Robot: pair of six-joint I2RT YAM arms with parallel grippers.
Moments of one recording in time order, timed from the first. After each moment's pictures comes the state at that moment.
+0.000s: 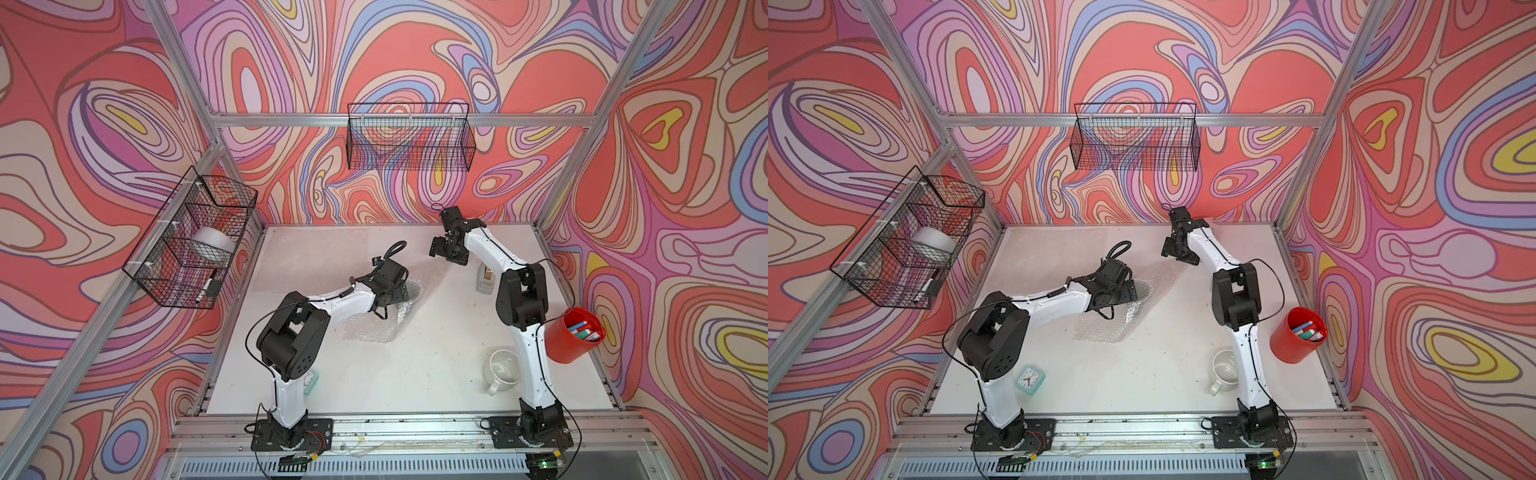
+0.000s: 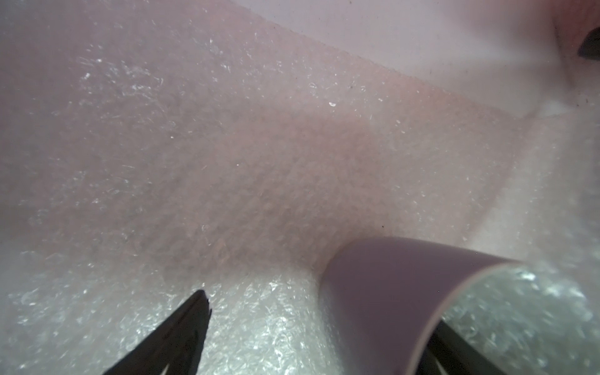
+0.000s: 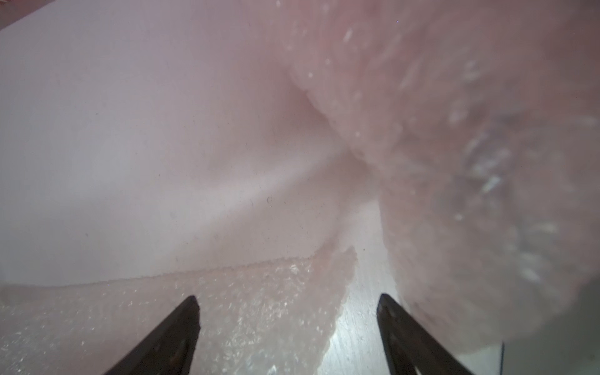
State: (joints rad) left arm -0.64 1.88 1.23 -0.34 -0.21 -0.79; right arm 0.28 2.39 2.17 -0.96 0.06 0.55
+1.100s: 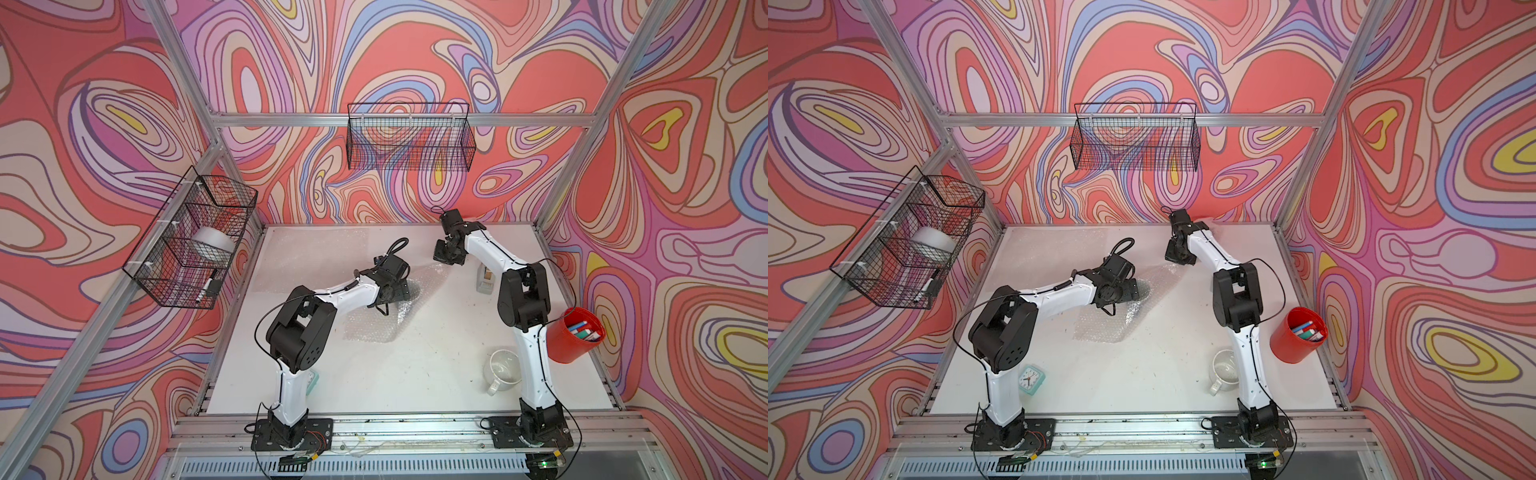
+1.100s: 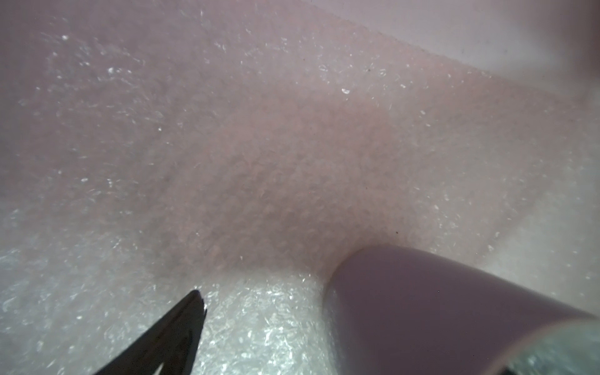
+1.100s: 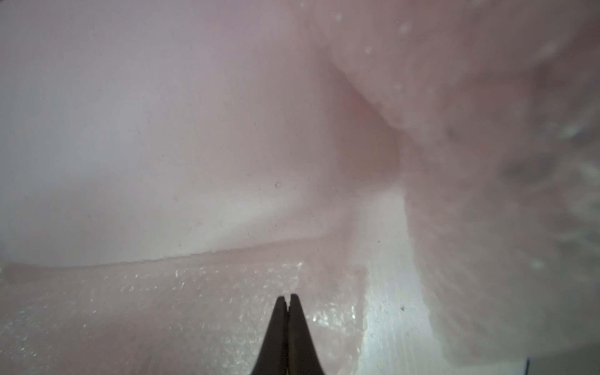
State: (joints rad) left arm -0.62 1.96 1.35 -0.46 -0.17 -0.80; right arm 0.29 2.31 2.04 -0.87 0.00 0.53
